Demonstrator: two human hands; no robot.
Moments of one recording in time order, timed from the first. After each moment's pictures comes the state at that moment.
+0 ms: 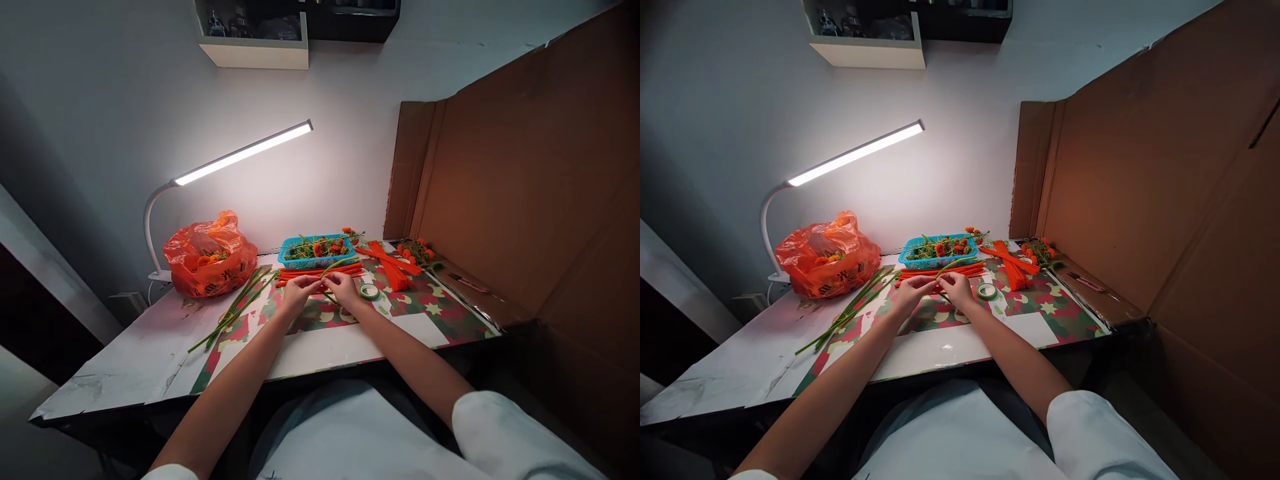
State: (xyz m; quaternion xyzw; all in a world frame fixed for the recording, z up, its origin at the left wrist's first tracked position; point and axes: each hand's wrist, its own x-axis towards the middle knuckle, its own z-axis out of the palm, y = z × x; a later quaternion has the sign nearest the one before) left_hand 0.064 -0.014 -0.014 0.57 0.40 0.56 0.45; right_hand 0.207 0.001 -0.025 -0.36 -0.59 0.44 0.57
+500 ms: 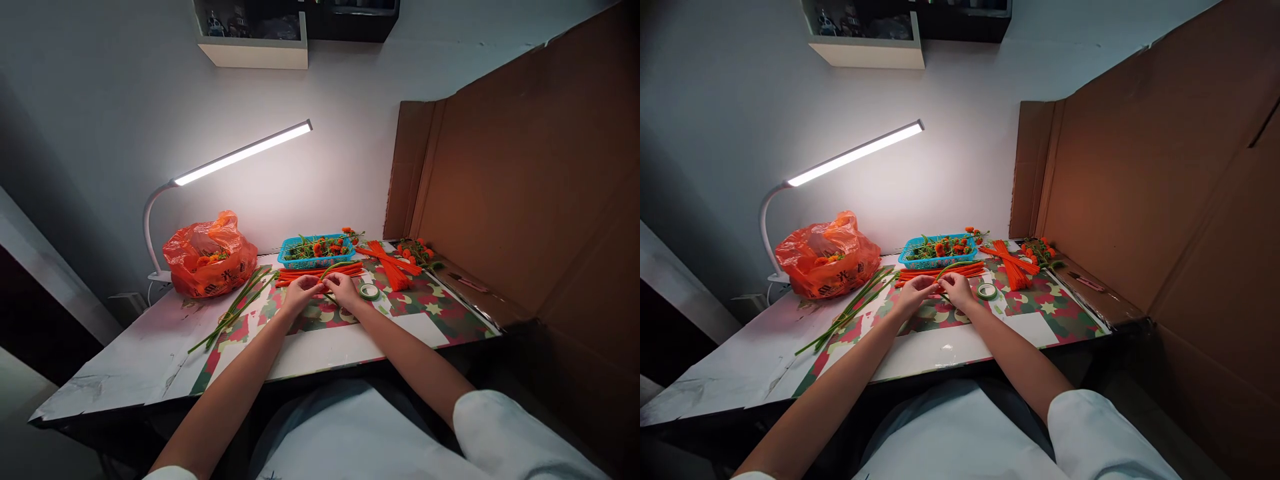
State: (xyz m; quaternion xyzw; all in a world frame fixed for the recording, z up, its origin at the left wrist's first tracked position) left_hand 0.064 -0.011 -0.019 0.58 0.42 0.54 0.44; right_hand 0.208 0.008 -0.030 -0.36 -0.61 0.43 0.56
